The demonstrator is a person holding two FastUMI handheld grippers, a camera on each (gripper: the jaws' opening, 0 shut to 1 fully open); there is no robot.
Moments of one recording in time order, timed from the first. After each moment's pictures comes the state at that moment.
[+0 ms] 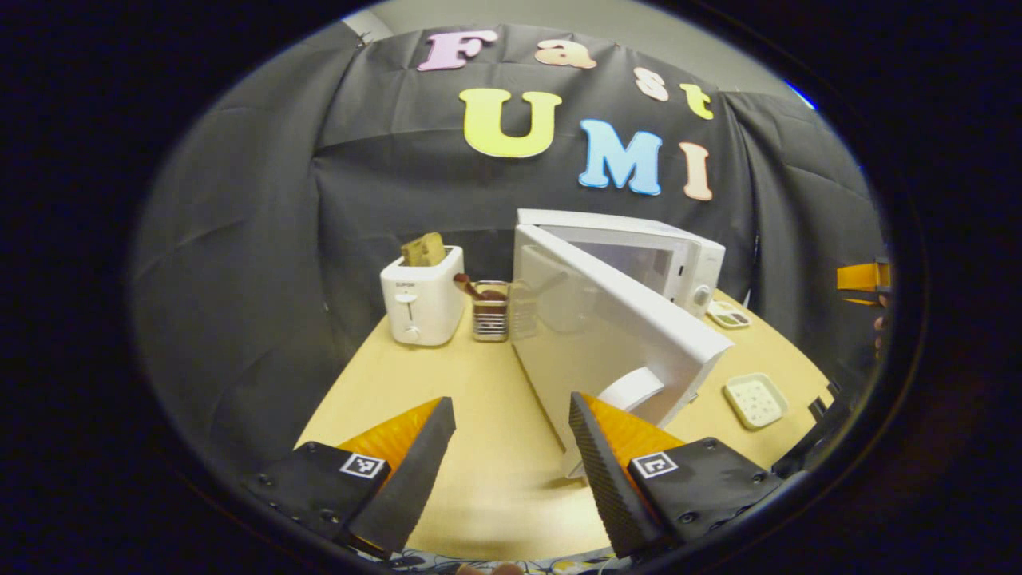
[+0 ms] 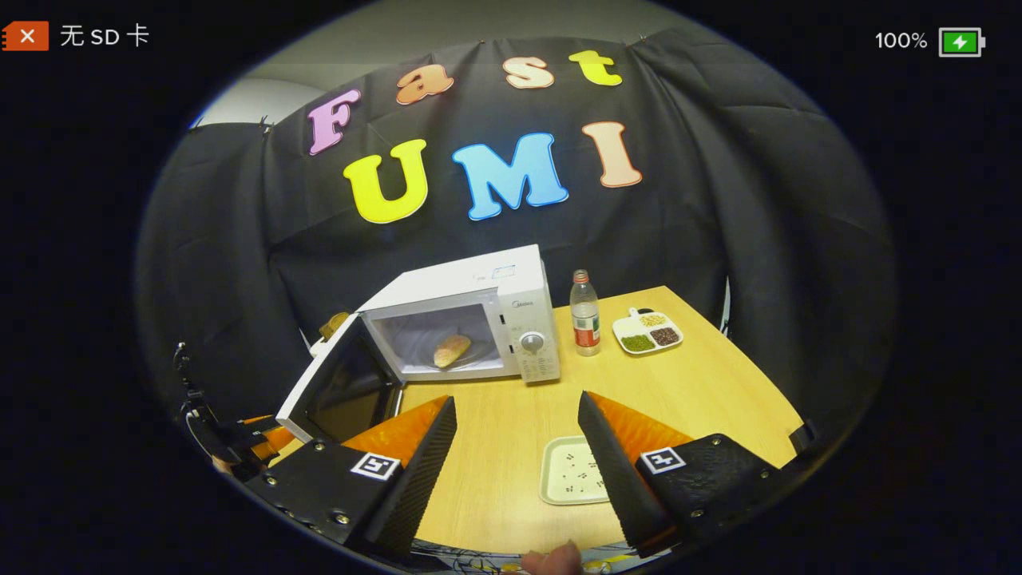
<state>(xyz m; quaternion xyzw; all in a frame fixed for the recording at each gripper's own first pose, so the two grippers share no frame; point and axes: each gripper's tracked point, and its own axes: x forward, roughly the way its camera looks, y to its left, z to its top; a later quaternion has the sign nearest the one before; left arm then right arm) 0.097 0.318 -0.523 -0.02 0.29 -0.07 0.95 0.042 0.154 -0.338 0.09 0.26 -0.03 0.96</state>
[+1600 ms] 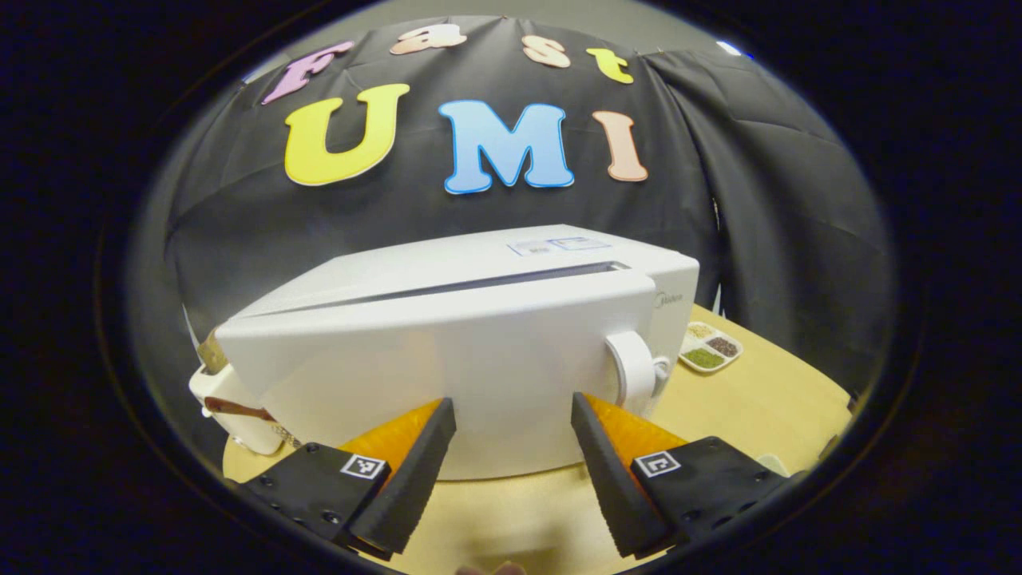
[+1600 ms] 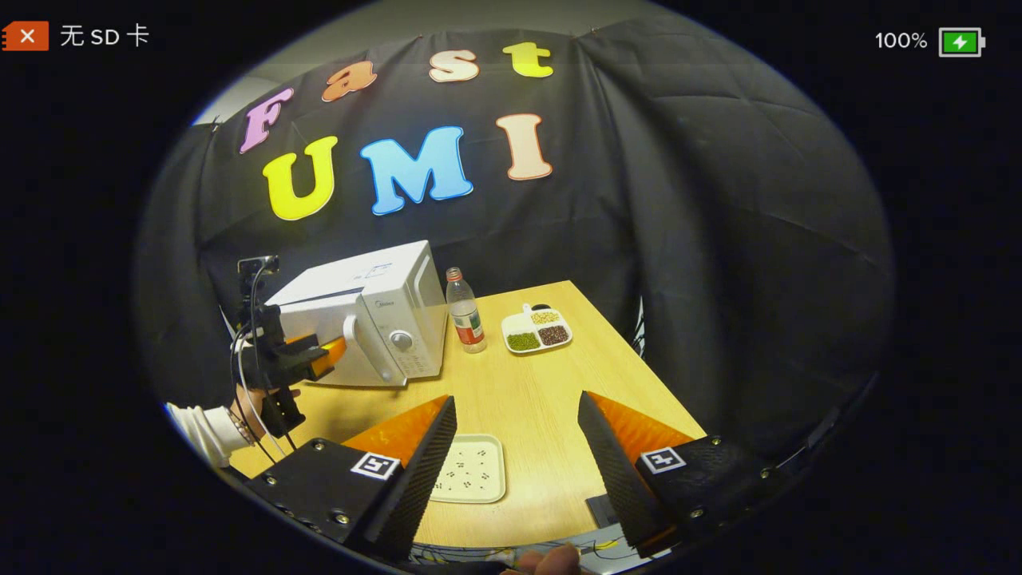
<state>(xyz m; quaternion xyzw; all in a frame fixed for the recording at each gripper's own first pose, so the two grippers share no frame) 0.361 0.026 -0.557 0.04 0.25 -0.15 0.95 0.023 -0.007 -0.343 0.06 0.29 -0.14 0.95</state>
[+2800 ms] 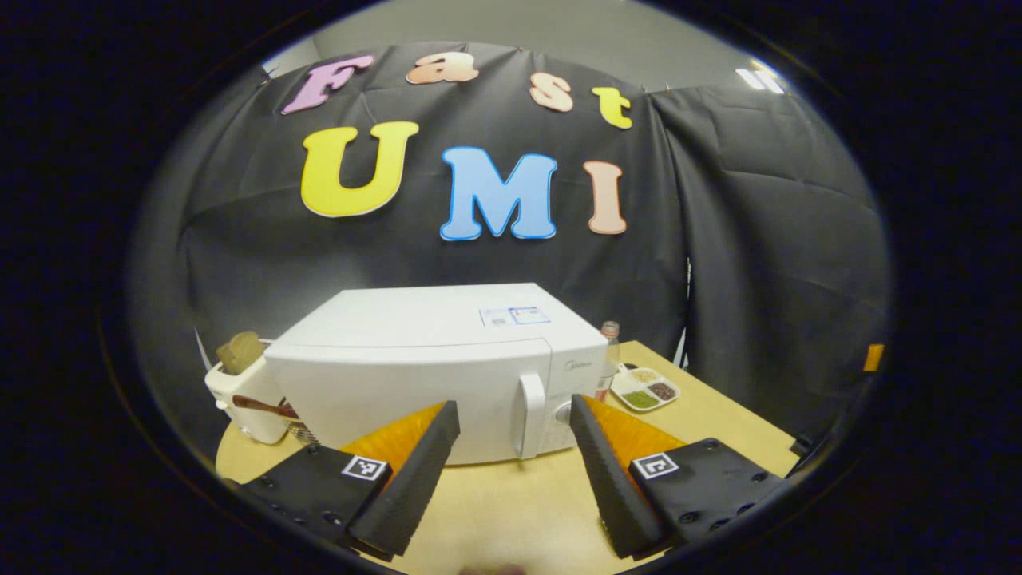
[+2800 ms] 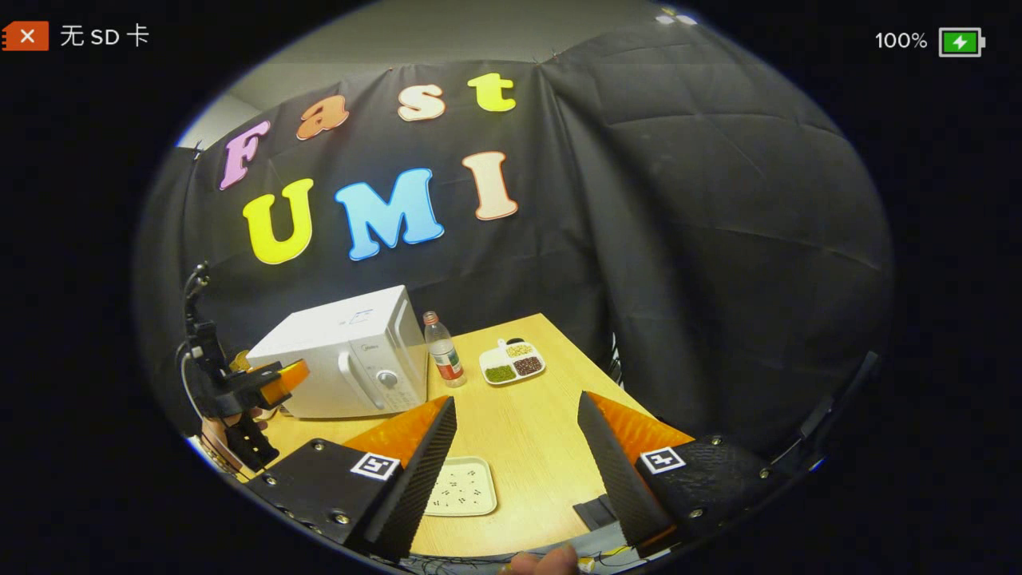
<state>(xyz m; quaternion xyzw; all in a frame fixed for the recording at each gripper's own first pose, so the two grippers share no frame) 0.261 0.020 -0.408 -0.02 0.20 -0.18 0.96 0.008 -0.017 -0.293 0.07 0.22 -0.18 0.96</state>
